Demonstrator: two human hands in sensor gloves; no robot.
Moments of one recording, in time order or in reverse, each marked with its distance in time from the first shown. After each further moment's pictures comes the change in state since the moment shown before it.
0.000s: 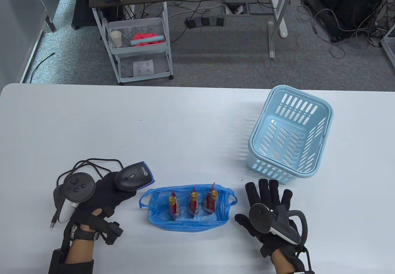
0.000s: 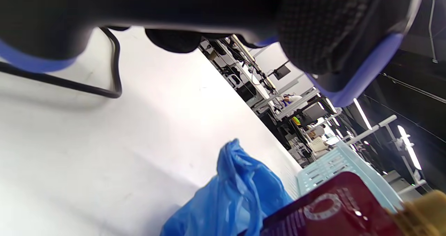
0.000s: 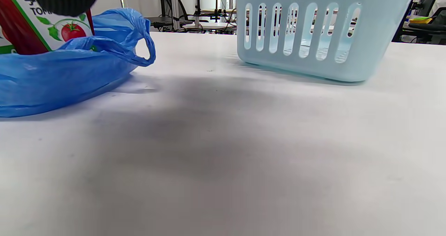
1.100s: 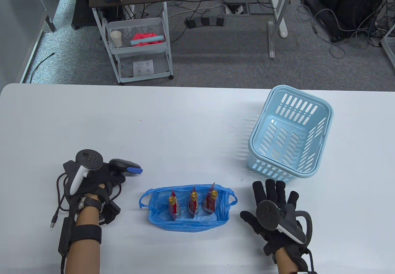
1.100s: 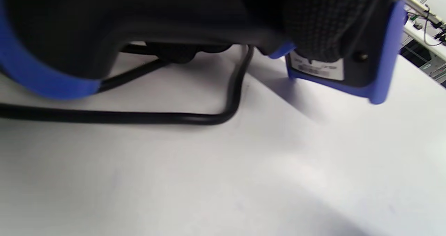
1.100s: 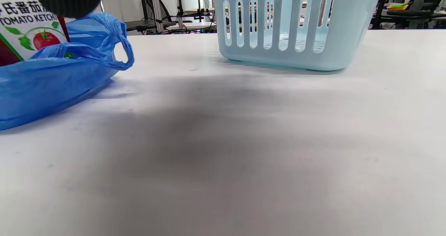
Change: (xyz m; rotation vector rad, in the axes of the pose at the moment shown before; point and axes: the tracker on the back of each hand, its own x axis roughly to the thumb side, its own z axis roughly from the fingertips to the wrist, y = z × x) left_hand -0.045 0.006 -0.056 -0.119 0.608 -0.280; right_hand -0.014 -0.001 -0.001 0.007 0.064 -0.067
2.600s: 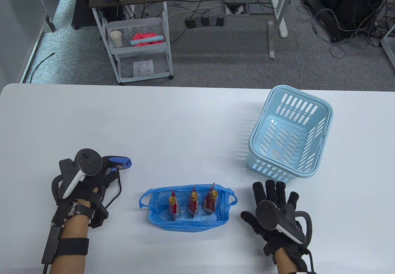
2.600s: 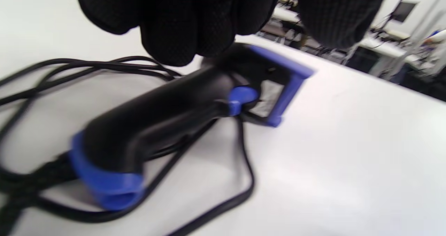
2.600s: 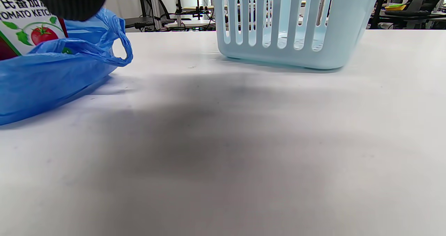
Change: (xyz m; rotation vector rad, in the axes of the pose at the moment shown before) left_hand 0.025 0.030 0.052 0.206 -0.229 -0.187; right_hand 0.000 0.003 0.000 0.006 0.004 0.016
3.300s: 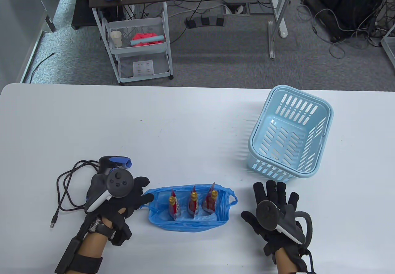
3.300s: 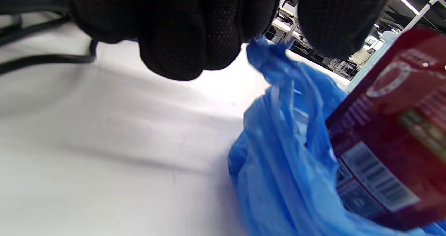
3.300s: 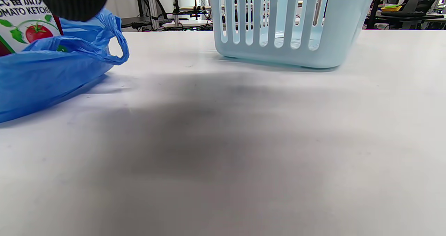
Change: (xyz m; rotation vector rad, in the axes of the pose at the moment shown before) left_hand 0.050 -0.063 0.025 -0.144 -0.349 0.036; right_hand 0.000 0.000 0.001 -0.002 0.012 0.001
